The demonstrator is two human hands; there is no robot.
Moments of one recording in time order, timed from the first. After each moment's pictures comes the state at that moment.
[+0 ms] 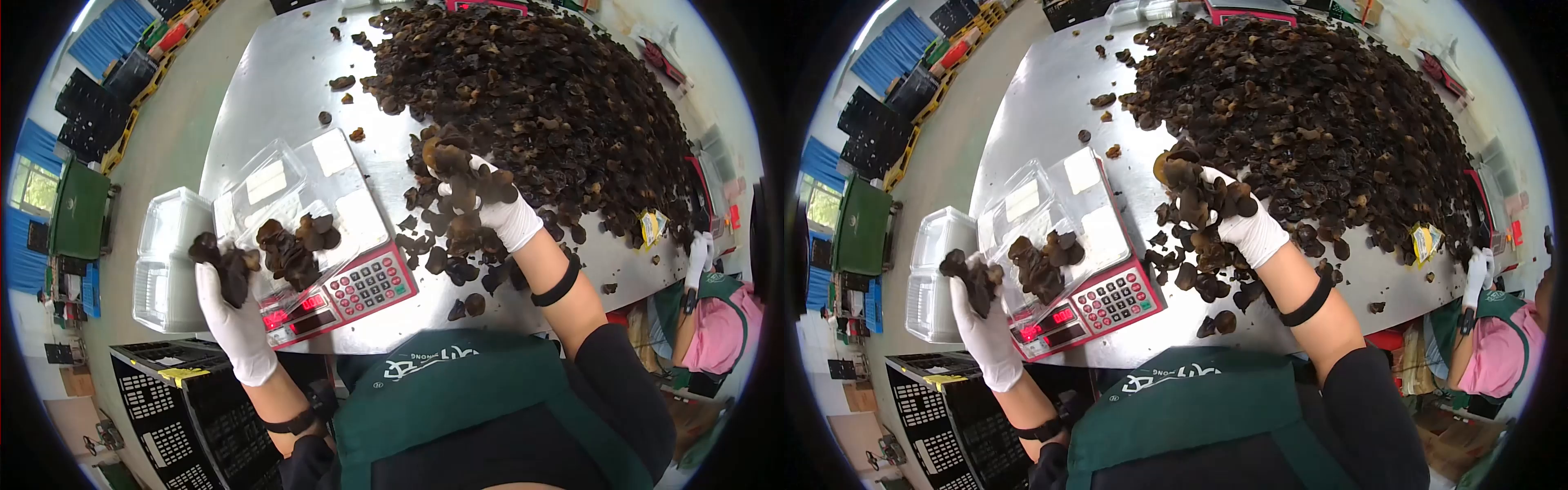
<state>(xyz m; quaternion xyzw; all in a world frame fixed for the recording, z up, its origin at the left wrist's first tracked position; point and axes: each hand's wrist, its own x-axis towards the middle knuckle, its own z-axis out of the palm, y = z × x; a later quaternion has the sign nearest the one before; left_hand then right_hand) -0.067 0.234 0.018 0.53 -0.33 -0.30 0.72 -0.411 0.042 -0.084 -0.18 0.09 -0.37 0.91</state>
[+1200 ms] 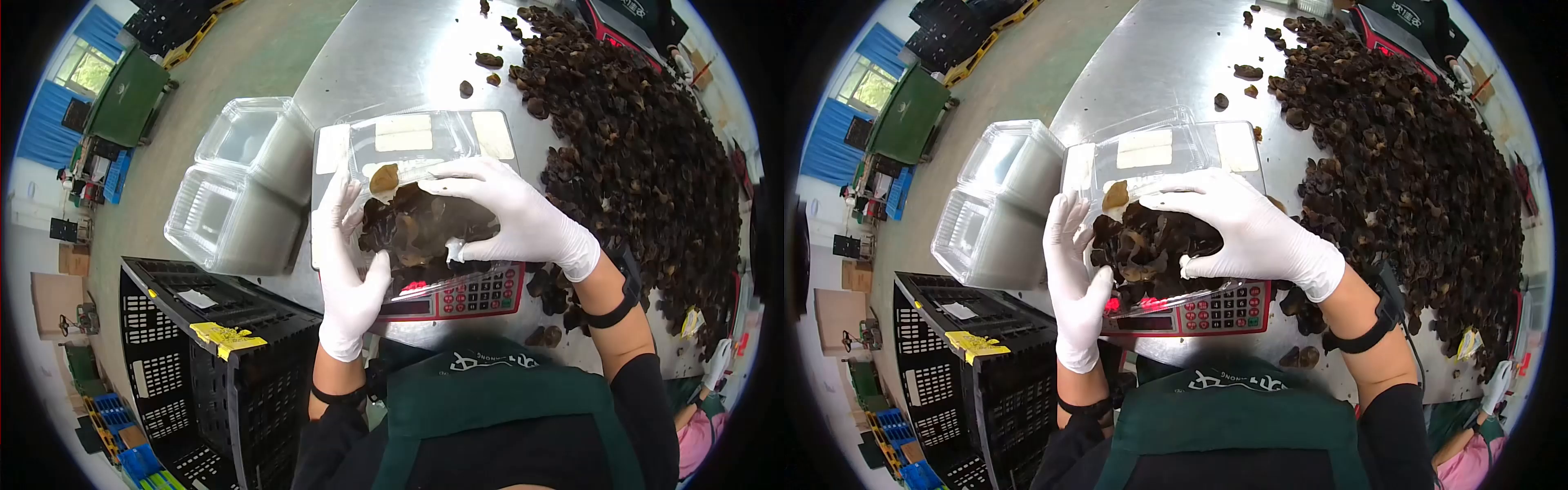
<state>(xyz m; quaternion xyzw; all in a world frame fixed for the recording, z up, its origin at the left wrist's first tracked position) -0.050 0.232 -0.006 0.58 -0.50 -0.21 0.61 -0.232 0.068 0.025 -0.93 0.07 -0.22 0.30</state>
